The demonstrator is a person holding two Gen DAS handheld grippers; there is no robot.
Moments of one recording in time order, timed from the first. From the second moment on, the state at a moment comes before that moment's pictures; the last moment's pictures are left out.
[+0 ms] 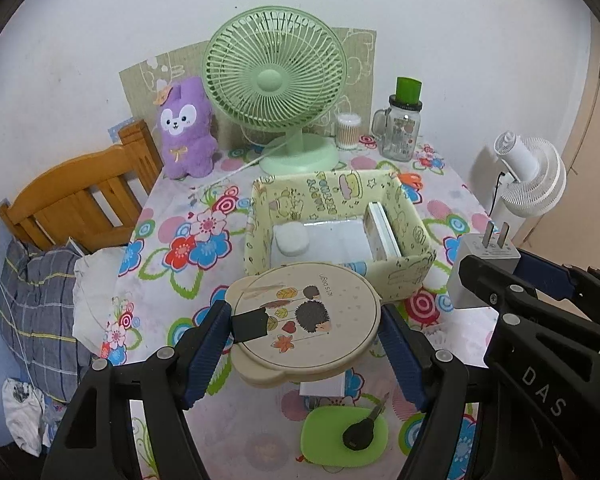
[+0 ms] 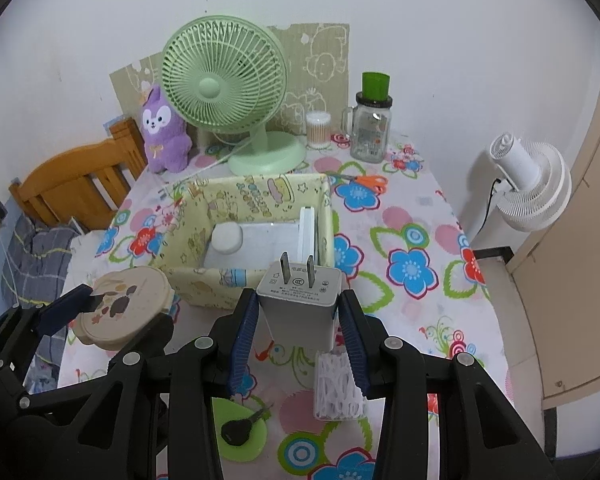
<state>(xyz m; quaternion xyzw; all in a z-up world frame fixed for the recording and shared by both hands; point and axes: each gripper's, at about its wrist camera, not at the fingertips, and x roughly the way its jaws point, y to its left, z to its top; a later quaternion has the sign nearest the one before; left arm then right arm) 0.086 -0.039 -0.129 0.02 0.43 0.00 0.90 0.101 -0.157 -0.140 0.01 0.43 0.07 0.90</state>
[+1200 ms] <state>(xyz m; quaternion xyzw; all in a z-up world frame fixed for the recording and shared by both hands) 0.124 -0.029 -0.086 0.02 0.39 0.02 0.92 0.144 -0.145 -0.095 0.00 0.39 0.09 0.92</state>
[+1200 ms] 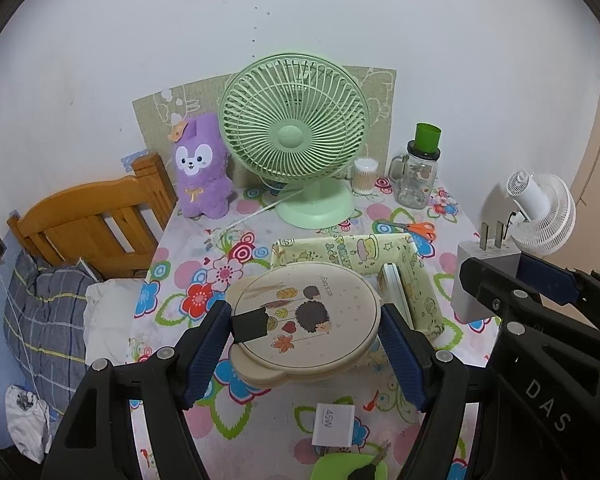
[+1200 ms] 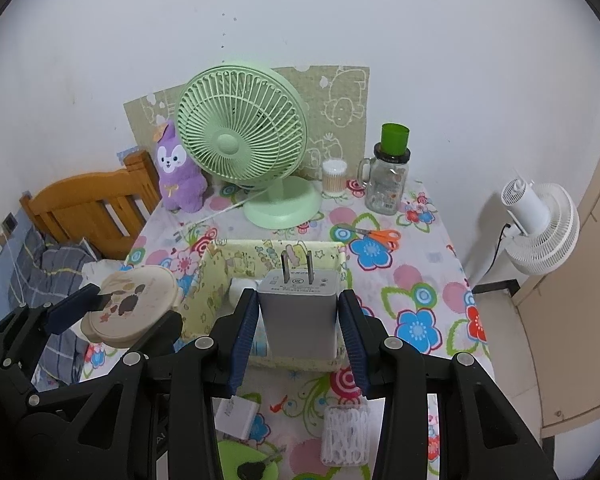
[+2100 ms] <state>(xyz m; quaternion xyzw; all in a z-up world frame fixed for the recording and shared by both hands) 0.196 -0.020 -0.119 0.00 0.43 0.03 0.90 0.220 -0.127 -0.131 0.00 0.43 0.10 0.90</state>
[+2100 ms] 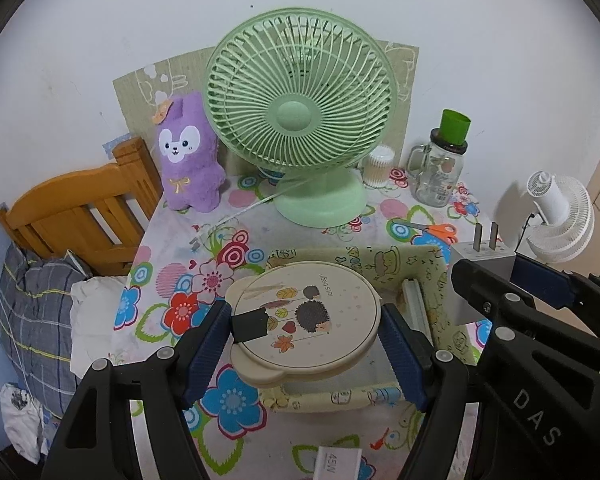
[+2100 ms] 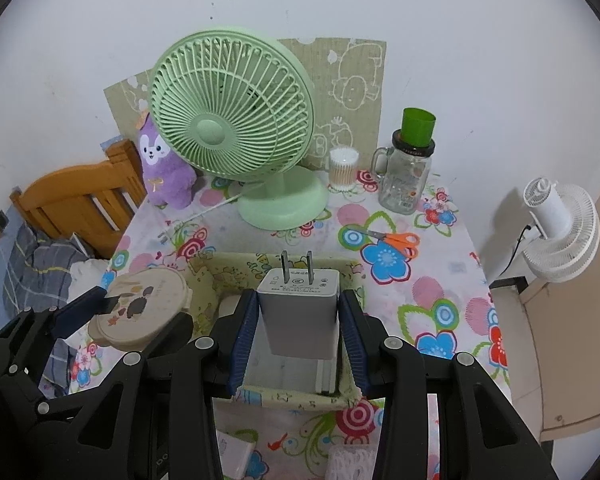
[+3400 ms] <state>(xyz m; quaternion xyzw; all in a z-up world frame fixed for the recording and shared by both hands) 0.255 -0.027 -0.200 0.02 0.46 0.04 0.89 0.289 -0.114 -0.224 0.00 0.47 0.12 0.87</state>
